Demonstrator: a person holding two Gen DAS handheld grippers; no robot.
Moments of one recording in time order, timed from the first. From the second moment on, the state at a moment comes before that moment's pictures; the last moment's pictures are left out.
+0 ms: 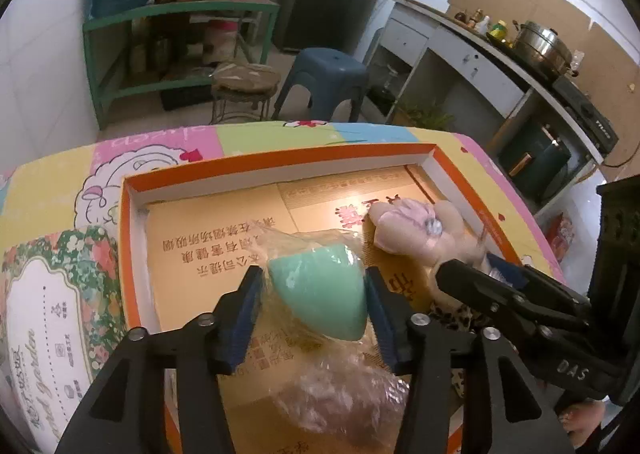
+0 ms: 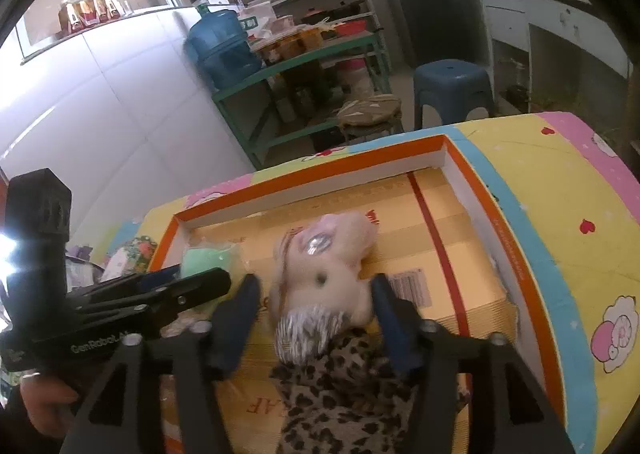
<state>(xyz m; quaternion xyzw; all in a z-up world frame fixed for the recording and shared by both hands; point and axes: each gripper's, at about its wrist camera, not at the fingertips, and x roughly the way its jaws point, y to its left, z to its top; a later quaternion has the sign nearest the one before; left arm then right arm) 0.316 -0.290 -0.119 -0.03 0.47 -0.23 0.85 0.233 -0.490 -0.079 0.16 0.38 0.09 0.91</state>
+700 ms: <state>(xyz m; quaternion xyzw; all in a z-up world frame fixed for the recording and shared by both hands) 0.287 -0.286 -0.092 -0.04 0.42 -0.24 0.87 0.194 -0.489 -0.059 0.18 0.34 0.09 0.92</state>
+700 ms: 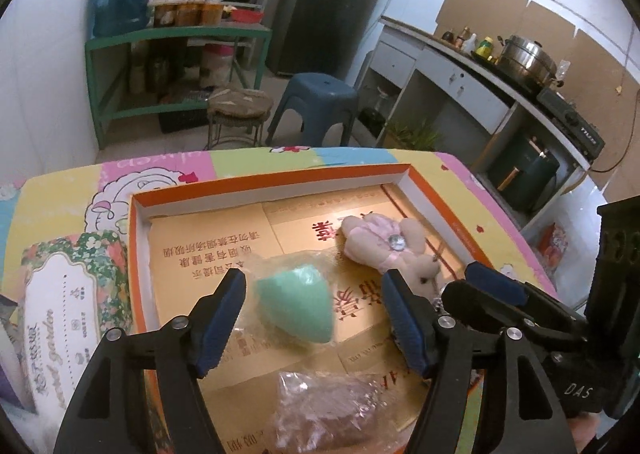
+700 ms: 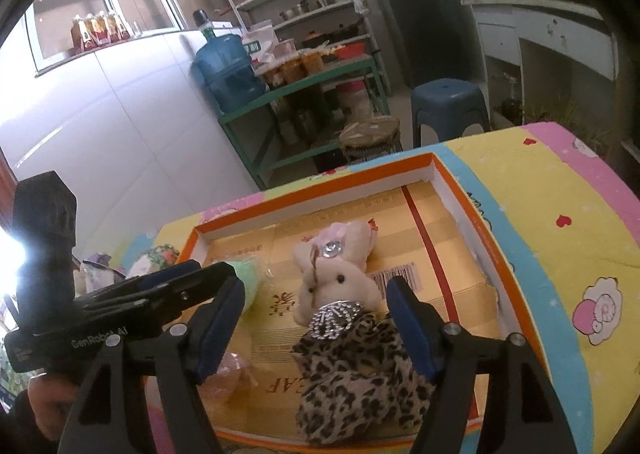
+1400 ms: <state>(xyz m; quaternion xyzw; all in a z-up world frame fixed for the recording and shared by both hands) 0.207 -0.237 -0.039 -0.05 0.35 -0.26 0.90 0.121 -0.449 -0.005 0.16 0.28 0.09 0.94</state>
